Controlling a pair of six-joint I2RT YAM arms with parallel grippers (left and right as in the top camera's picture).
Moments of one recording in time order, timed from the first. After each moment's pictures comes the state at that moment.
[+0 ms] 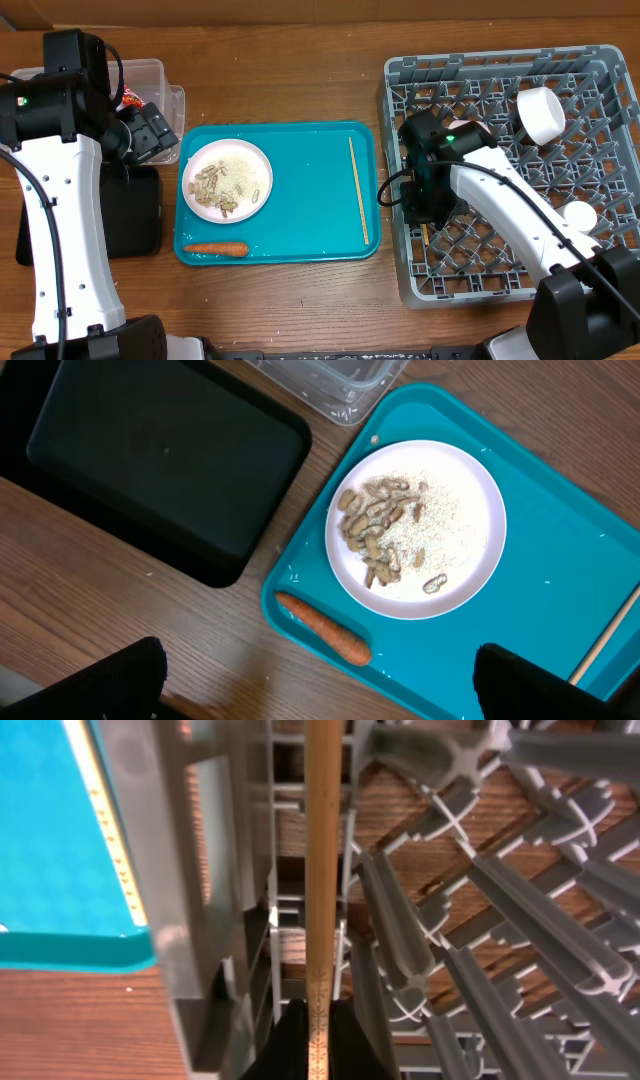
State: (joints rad) left arm 0.16 1.61 1.87 -1.57 -0.09 -0.45; right arm 0.39 1.66 1.26 -1.23 -0.01 0.31
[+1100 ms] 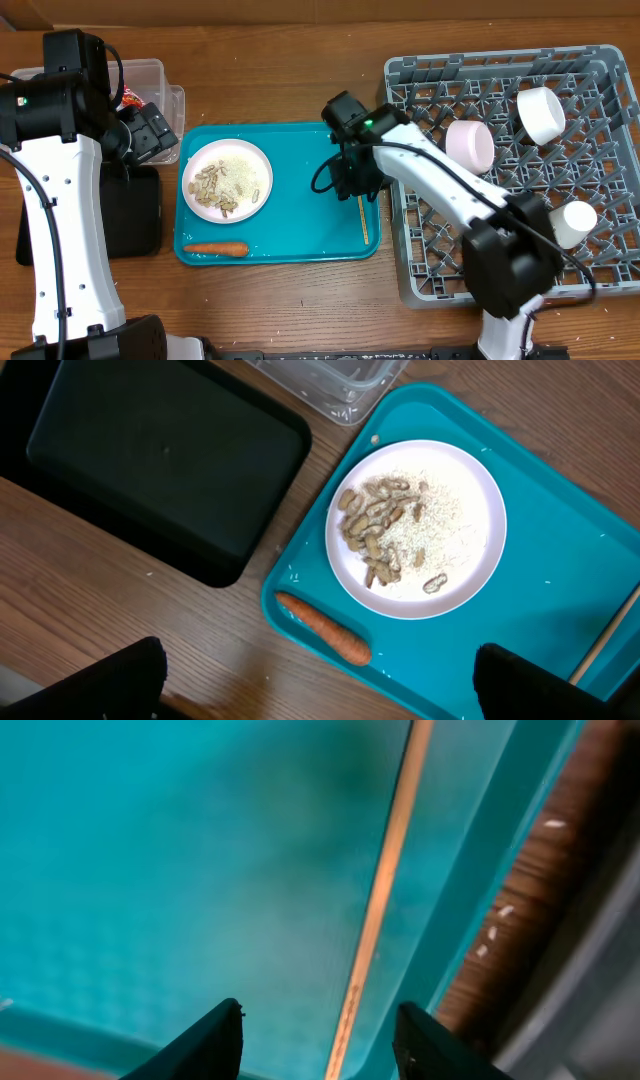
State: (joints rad) left arm 0.16 1.61 1.87 -1.57 -0.09 -0.45; right arm 0.60 2.00 1.58 -1.09 -0.08 0.32
